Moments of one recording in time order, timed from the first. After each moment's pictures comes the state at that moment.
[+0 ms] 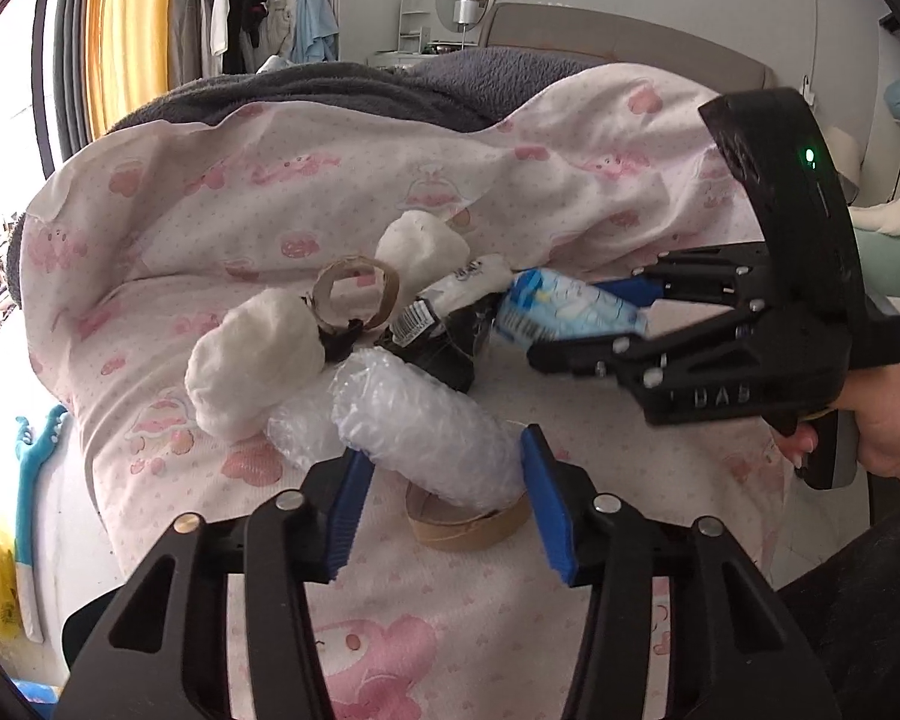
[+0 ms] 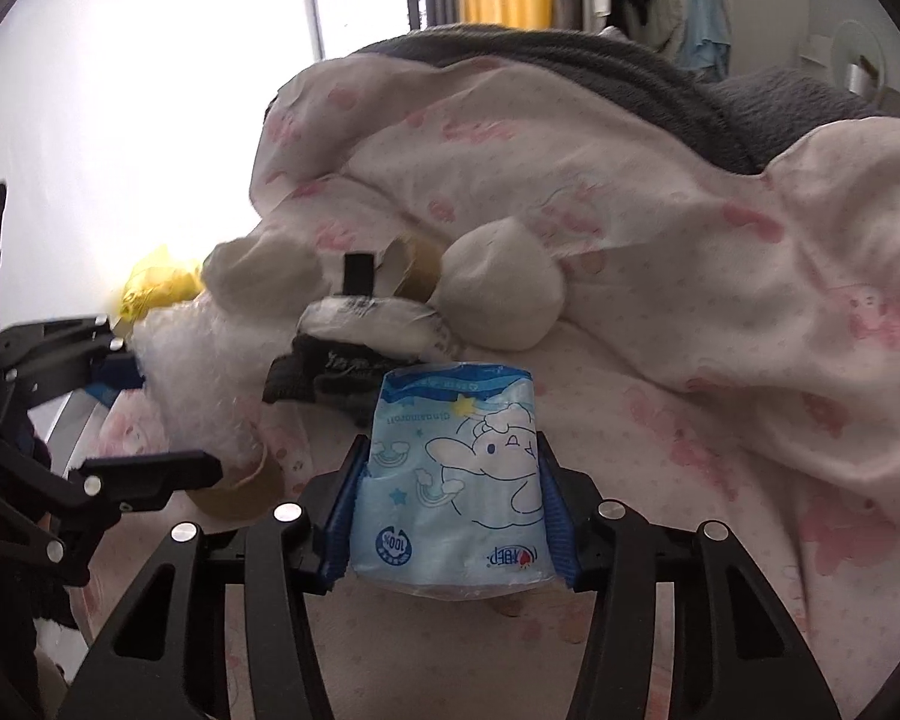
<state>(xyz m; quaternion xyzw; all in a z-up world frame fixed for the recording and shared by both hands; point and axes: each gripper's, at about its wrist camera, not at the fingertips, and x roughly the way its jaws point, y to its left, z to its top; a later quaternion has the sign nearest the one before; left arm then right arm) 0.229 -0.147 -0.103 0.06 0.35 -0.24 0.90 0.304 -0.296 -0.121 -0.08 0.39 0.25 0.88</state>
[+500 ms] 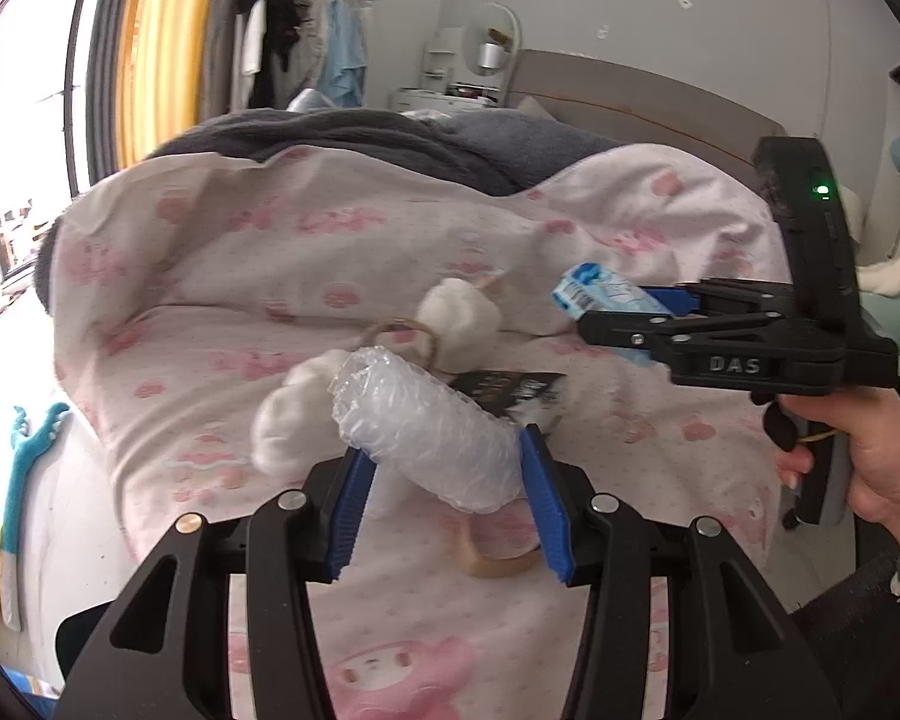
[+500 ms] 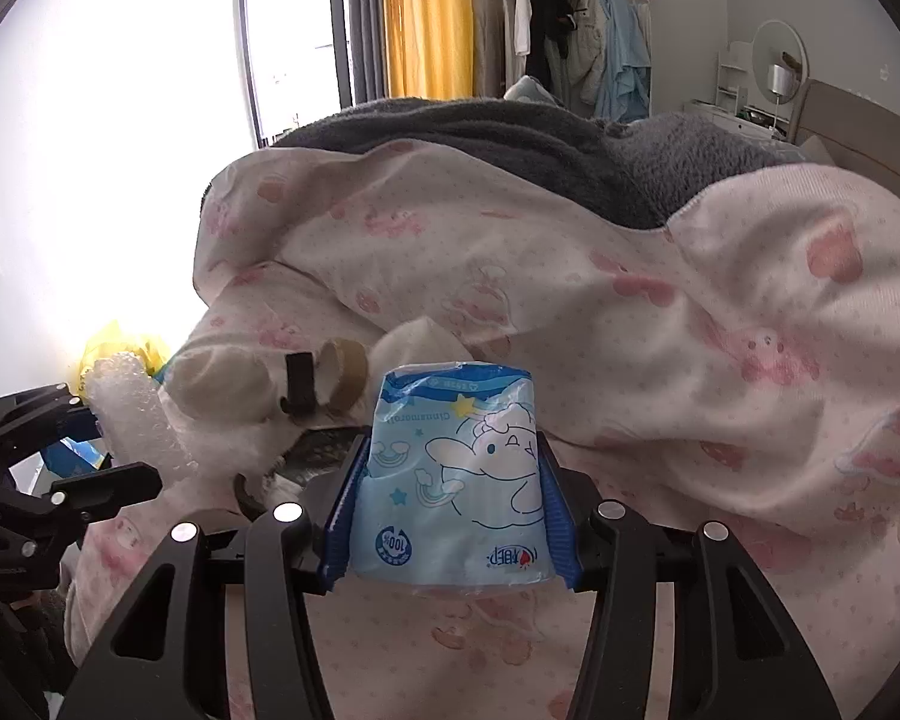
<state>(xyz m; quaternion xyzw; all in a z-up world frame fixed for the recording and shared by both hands) 0.231 -0.118 -0.078 0.01 0.31 -0.22 0.92 0.308 -0.314 -0.088 -0.04 0.34 0.19 0.92</state>
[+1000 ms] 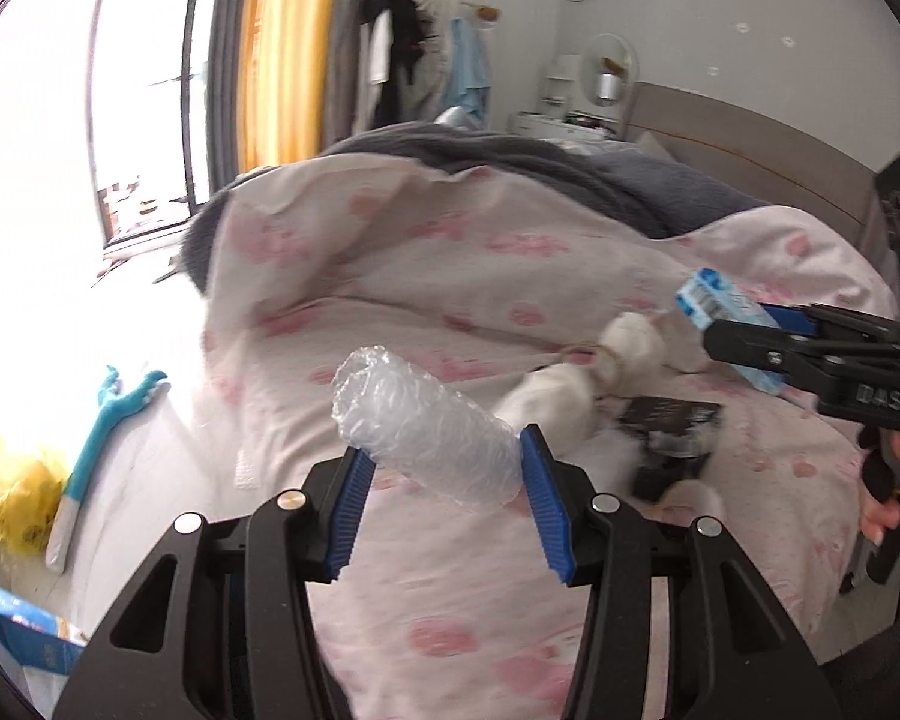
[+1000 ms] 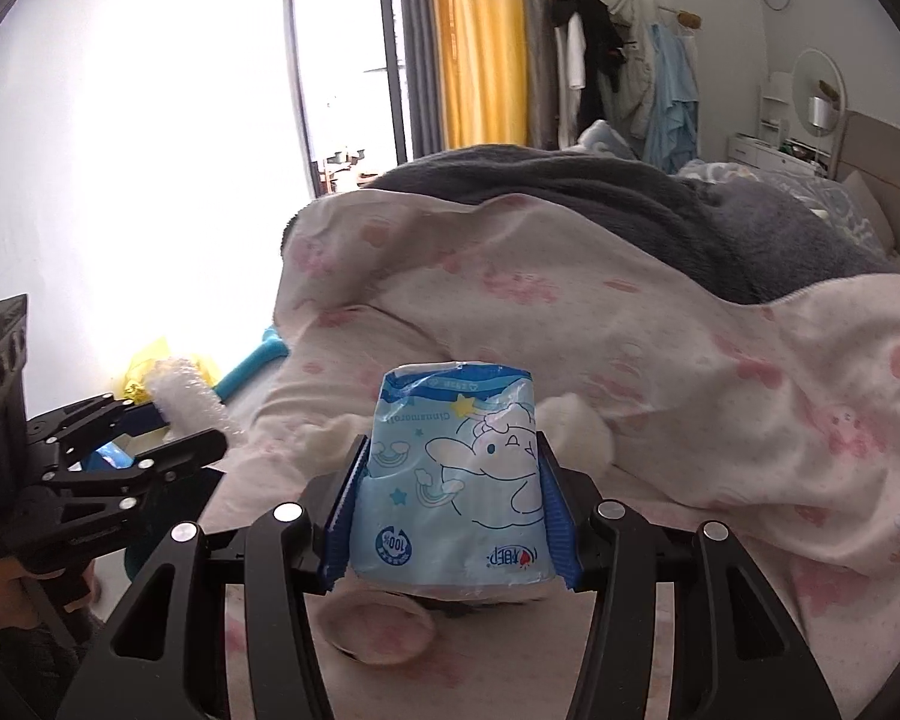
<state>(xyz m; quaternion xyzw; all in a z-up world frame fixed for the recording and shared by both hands) 0.234 -0.039 -0.075 -0.02 0.30 -0.08 0.95 0.298 -0.242 -0.060 -0.04 0.31 0.24 0.92</state>
